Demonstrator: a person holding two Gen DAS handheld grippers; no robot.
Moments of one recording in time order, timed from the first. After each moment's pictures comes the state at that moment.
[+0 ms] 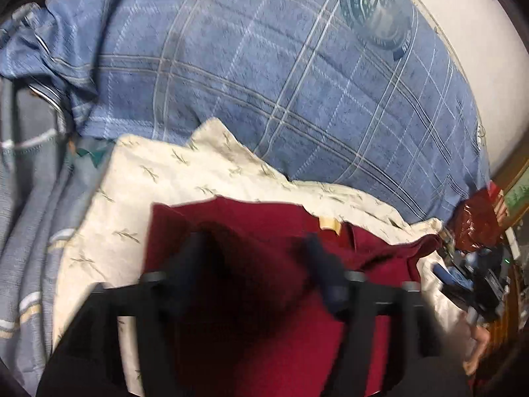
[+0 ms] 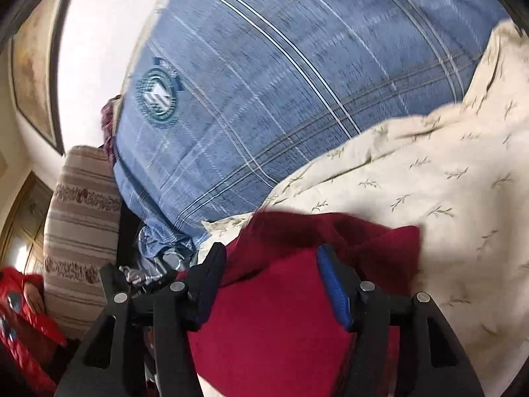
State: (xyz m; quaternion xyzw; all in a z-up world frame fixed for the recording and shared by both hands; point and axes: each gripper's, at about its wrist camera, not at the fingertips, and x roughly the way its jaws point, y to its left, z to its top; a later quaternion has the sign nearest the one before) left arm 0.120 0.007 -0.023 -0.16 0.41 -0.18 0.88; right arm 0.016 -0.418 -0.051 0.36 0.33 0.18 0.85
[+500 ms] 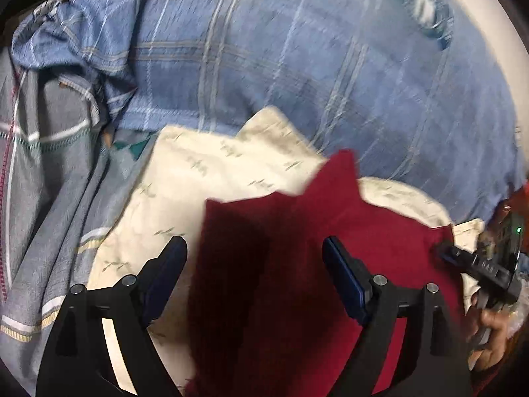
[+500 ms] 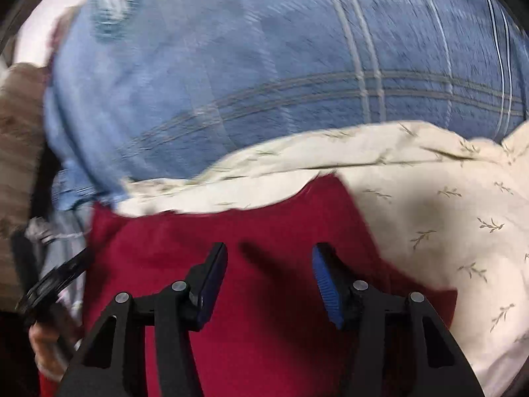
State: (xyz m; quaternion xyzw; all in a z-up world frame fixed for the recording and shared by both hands) left arm 0.136 0.014 -0.054 -0.12 0.45 -0.10 0.88; right arm 0.120 -0.357 -0.093 0.20 0.46 0.07 0.86
